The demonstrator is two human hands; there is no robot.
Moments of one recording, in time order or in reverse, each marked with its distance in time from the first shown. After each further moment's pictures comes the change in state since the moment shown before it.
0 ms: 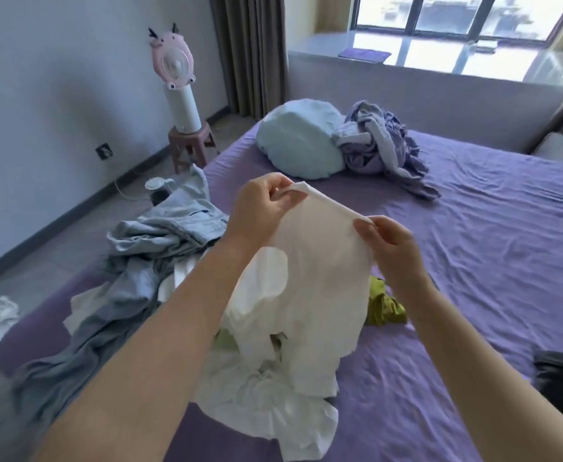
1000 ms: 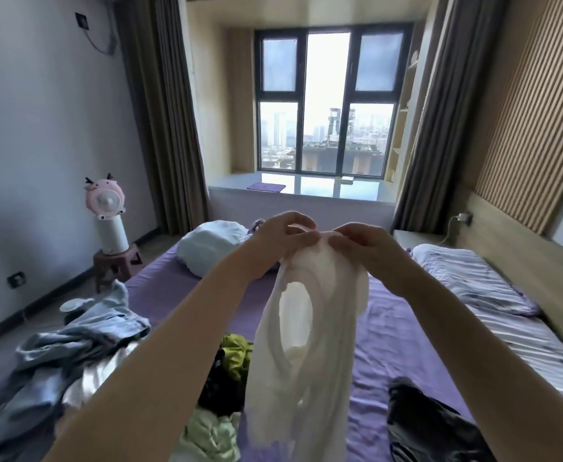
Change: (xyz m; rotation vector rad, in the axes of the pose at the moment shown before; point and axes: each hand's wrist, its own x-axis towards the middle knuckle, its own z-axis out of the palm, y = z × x) left_hand -0.107 0.307 0.077 -0.422 -0.516 0.137; right_hand -0.140 -0.215 -0.258 -0.296 -0.064 -0.296
